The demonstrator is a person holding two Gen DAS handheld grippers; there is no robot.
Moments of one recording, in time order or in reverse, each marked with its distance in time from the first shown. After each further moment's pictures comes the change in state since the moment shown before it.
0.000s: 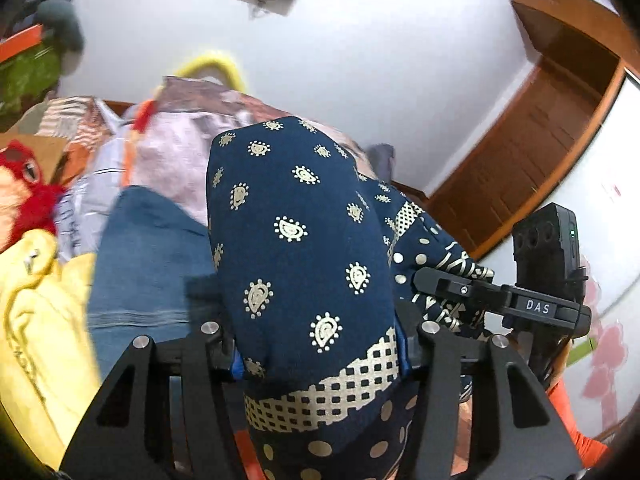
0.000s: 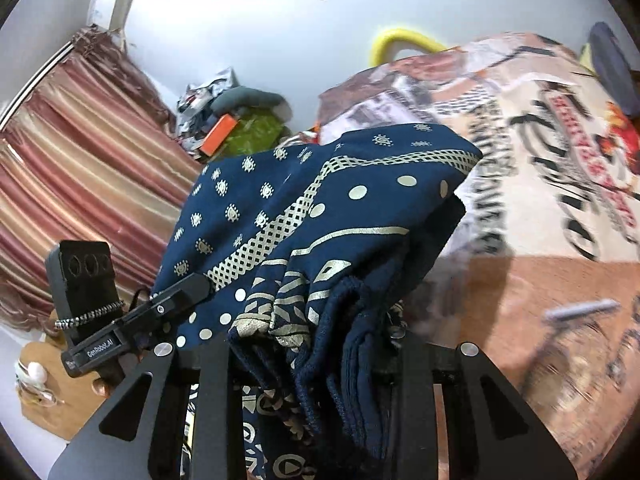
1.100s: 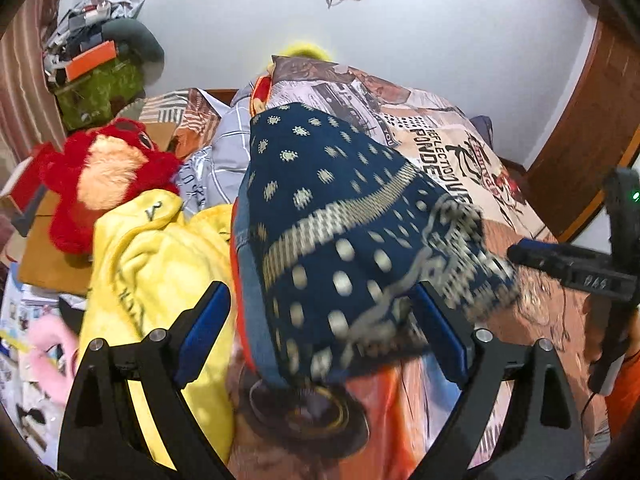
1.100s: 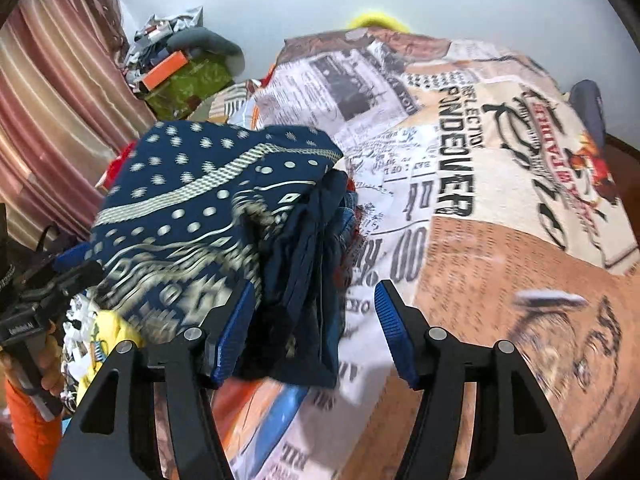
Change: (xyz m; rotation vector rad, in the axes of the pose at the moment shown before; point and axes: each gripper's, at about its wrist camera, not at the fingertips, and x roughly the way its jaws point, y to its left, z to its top) left arm -0.035 0.044 -0.083 0.077 0.034 0.399; right arm 0.015 0.005 -0.068 -0.172 0.050 -0.352
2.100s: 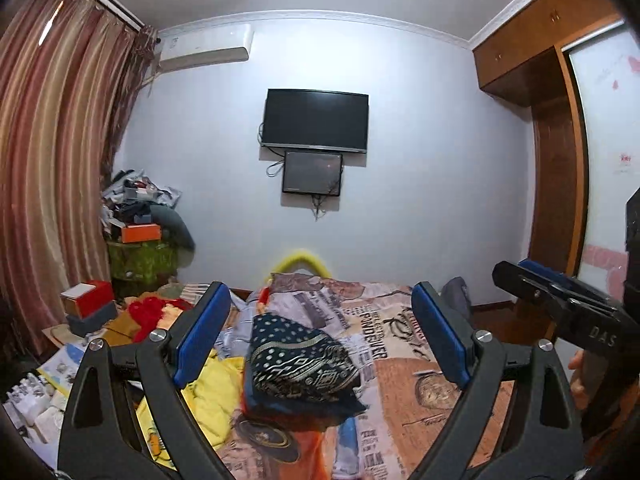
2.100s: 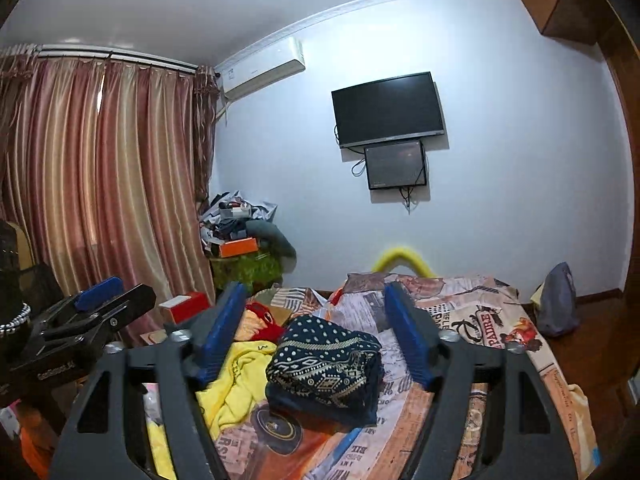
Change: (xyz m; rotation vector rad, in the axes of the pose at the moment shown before) left arm -0.330 -0.132 -0.122 0.054 -0.768 0.077; right arm -0.280 0.147 -0.122 -0.237 -0.800 -0.012
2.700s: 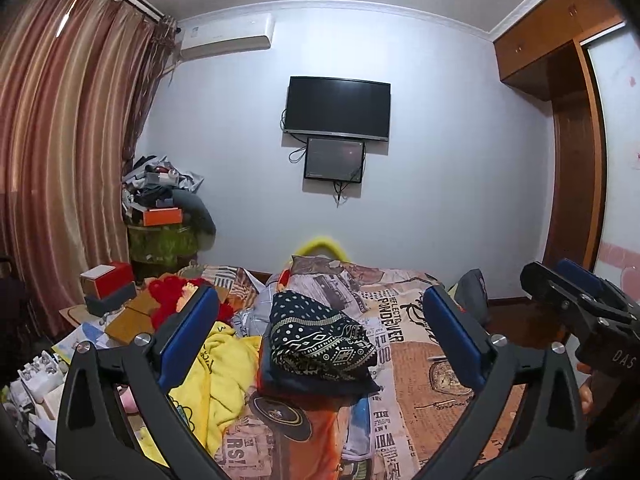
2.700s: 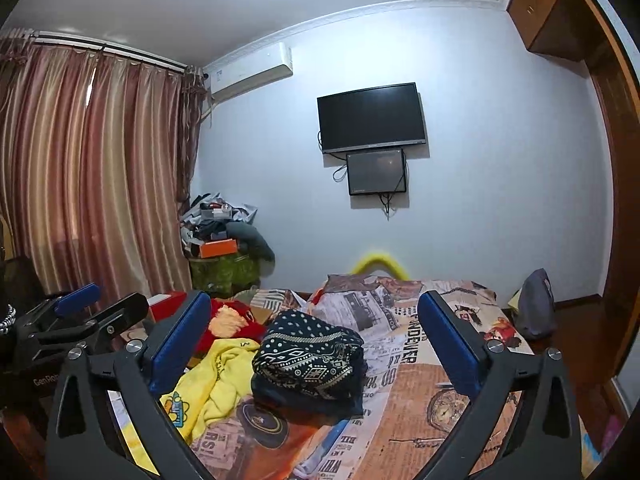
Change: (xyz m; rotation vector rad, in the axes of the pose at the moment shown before) left arm -0.011 0.004 -0.023 -0.037 0.044 0.068; right arm -0.004 0.007 -0.008 -0.006 -0.011 -0.073
